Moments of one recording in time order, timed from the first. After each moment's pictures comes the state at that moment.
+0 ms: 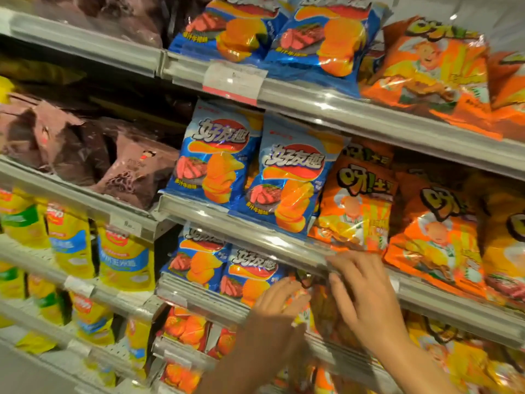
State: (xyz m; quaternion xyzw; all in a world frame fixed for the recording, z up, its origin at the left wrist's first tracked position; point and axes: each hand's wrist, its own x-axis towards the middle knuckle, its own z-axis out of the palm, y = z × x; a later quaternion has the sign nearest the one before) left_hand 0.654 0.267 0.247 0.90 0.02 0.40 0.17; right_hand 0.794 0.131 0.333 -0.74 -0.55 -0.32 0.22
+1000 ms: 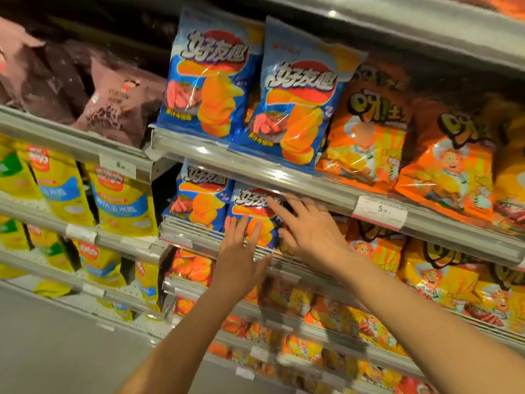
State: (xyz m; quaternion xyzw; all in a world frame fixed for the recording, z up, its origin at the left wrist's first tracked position) left_hand 0.658 0.326 0.161 0.93 0.20 0.26 0.16; right_hand 0.783 0.205 0.283 -0.80 -0.57 -0.17 -0.03
